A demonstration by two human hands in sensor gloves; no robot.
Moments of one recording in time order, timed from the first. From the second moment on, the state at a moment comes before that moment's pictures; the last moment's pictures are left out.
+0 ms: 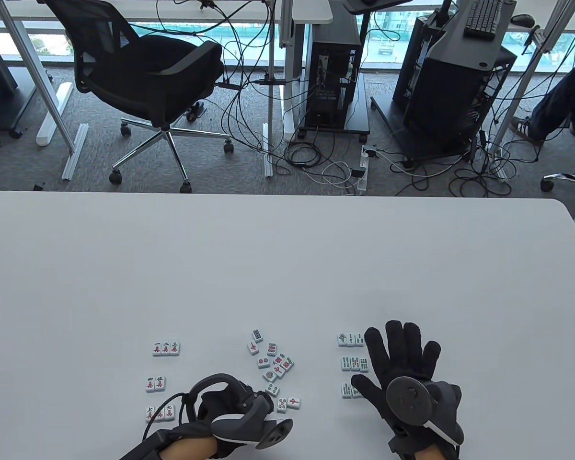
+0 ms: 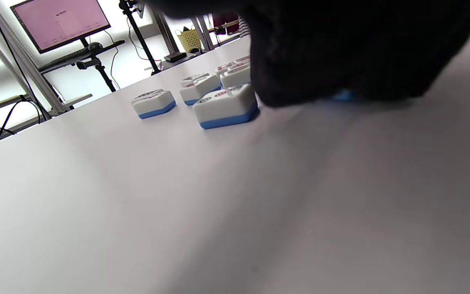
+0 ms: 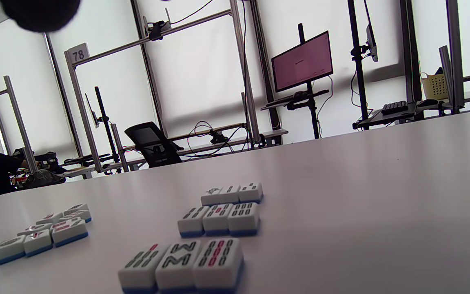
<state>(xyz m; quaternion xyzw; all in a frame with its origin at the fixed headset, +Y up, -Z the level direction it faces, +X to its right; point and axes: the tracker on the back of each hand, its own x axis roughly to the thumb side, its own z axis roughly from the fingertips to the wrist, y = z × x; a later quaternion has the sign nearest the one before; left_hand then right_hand) -0.071 -0.757 -0.218 -0.03 -0.36 -0.18 0.92 0.202 -0.717 -0.233 0.13 -0.07 0.98 0.13</state>
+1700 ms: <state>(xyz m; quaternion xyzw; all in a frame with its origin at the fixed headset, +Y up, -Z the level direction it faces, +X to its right) -0.250 -0.679 -0.239 0.07 -0.09 -0.11 0.99 0.203 -0.717 -0.234 0.12 -0.07 0.98 0.13</state>
